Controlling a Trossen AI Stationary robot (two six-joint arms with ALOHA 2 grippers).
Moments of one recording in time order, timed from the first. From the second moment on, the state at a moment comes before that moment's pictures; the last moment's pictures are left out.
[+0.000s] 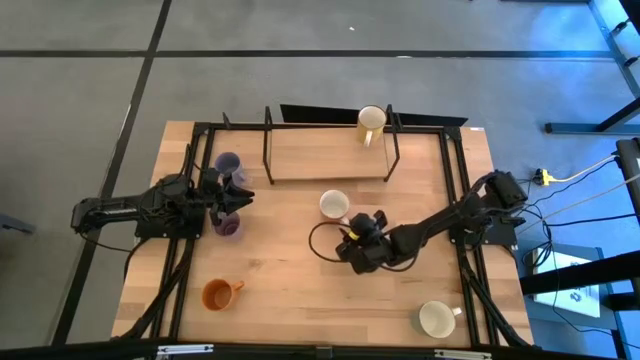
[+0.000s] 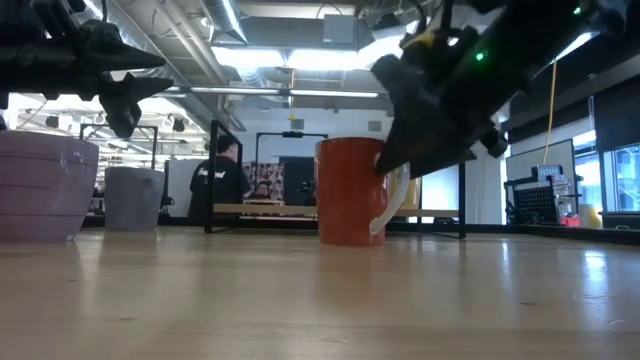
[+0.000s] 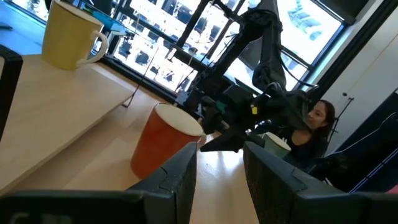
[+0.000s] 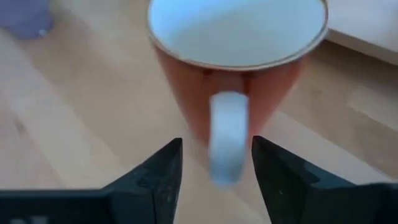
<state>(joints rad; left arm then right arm) 0.16 0.05 0.04 0.08 0.09 -0.56 0.38 1.78 1.00 -0.27 0.78 1.05</state>
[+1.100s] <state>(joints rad) 0.16 0.05 0.04 0.06 0.06 -0.57 0.16 1.82 1.40 -0.58 0.88 1.00</state>
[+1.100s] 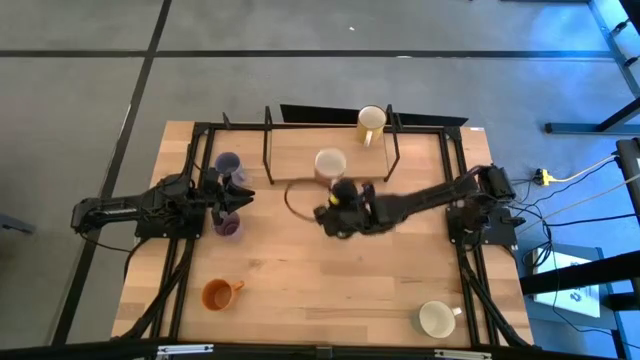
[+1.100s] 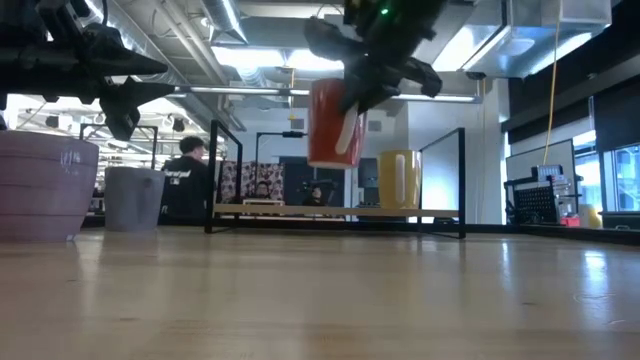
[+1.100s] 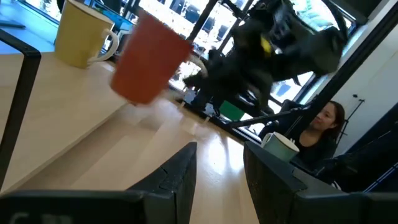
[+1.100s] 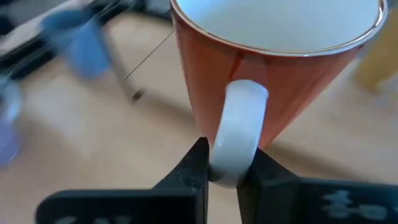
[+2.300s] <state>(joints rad) 0.16 0.05 0.04 0.05 0.06 -0.56 -0.20 2.08 1.73 -0.76 0.78 0.95</state>
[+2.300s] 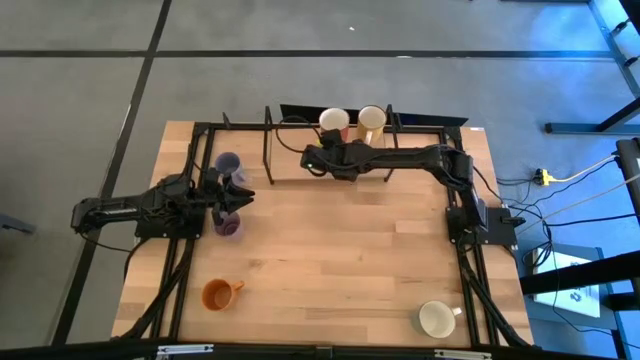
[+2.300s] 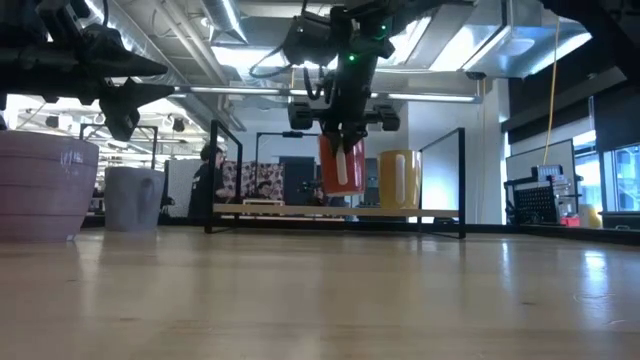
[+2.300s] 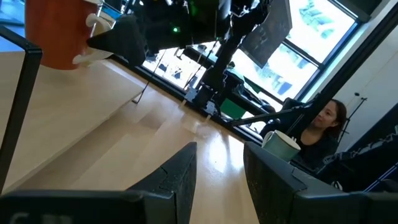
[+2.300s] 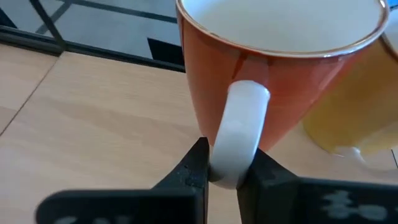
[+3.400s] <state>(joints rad) 0.16 0.05 0.04 0.03 0.06 -0.56 -0.24 2.13 1.73 -0.79 0.78 1.02</state>
